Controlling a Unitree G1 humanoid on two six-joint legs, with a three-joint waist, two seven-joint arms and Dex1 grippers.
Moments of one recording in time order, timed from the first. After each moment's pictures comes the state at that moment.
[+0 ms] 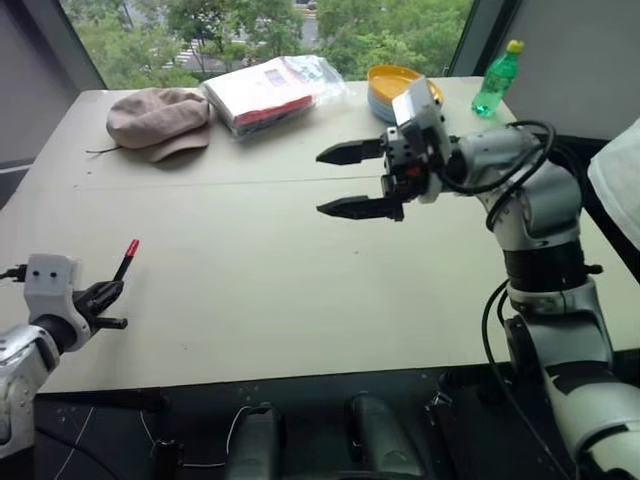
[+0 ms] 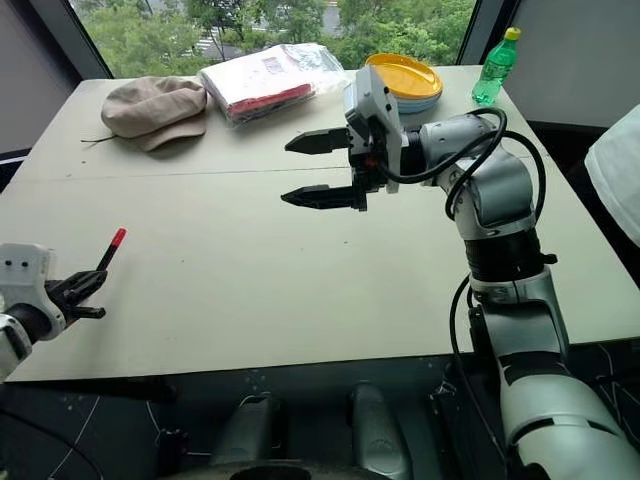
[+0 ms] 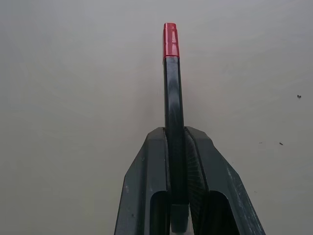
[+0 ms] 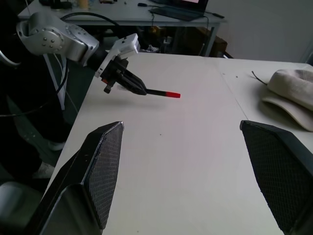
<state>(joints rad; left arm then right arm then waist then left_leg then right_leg) 0.07 0.63 0.59 -0.31 -0.40 0.87 -0.48 -0.97 -0.51 0.10 0.04 0.44 0.58 1.28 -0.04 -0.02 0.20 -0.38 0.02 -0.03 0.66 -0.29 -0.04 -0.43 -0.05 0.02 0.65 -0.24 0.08</state>
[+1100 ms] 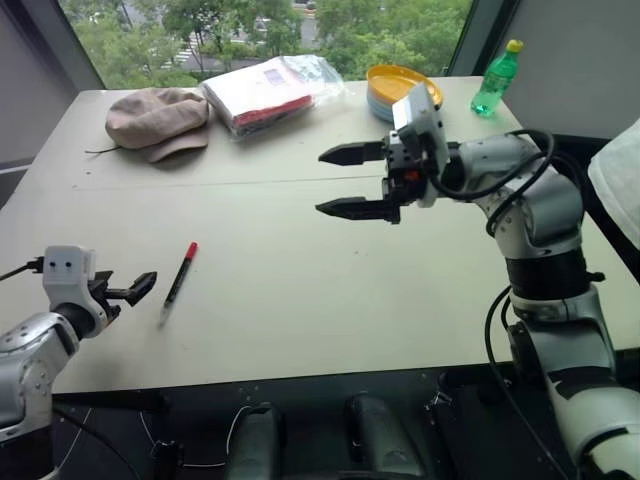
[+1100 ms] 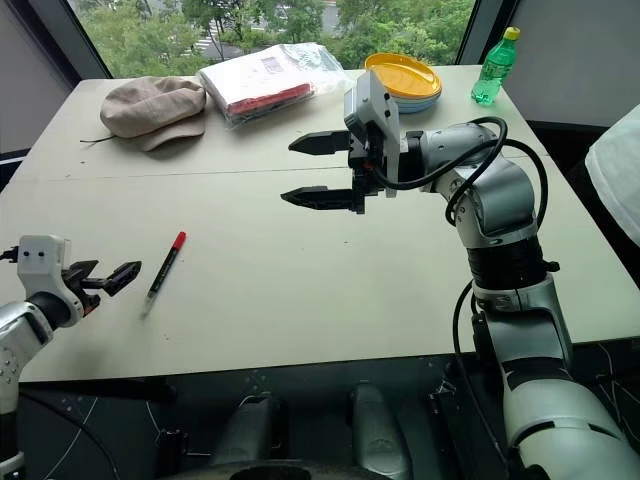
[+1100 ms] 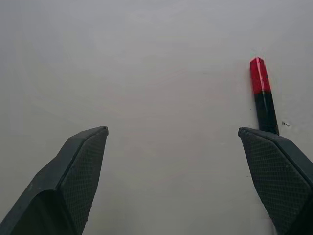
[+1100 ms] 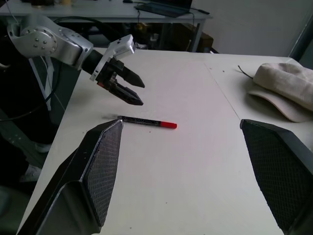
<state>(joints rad) 0.02 0.62 0.55 -0.27 -0.48 0.86 -0.44 -0.94 -0.52 0.10 0.01 0.45 0.58 1.21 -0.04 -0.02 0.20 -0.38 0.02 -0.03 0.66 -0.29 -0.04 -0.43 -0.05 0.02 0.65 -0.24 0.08</state>
